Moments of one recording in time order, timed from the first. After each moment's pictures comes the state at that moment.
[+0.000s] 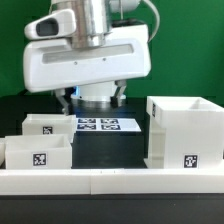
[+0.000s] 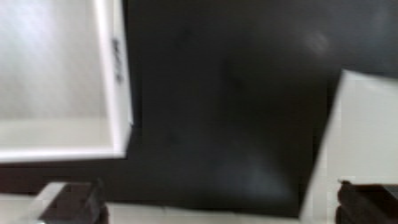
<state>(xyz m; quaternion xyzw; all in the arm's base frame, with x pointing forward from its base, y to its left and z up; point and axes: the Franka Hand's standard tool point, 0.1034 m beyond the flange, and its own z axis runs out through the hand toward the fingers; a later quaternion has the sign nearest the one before) 0.559 -0.065 0.082 -0.99 -0.11 -0.01 0.05</state>
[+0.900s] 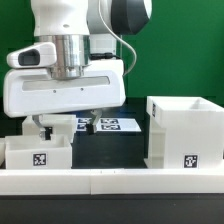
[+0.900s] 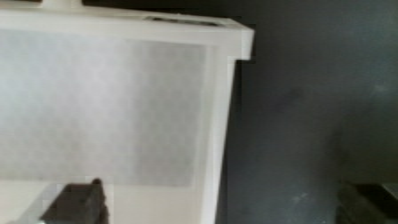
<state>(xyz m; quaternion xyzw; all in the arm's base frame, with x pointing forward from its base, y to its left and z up) 0.554 -0.092 0.047 -0.99 -0.13 -0.03 0.02</state>
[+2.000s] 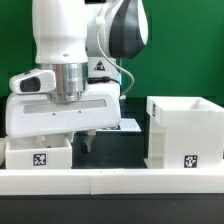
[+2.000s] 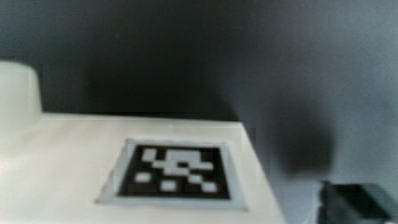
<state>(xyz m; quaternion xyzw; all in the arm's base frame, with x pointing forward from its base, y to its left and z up) 0.531 -0.096 0.005 -0.99 -0.12 -0.02 0.02</state>
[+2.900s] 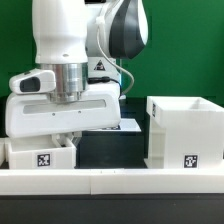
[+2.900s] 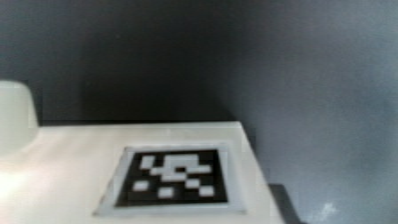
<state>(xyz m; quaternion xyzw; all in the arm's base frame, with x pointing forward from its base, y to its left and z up) 0.531 -0.096 0.005 -0.99 -0.12 -0.02 0.02</state>
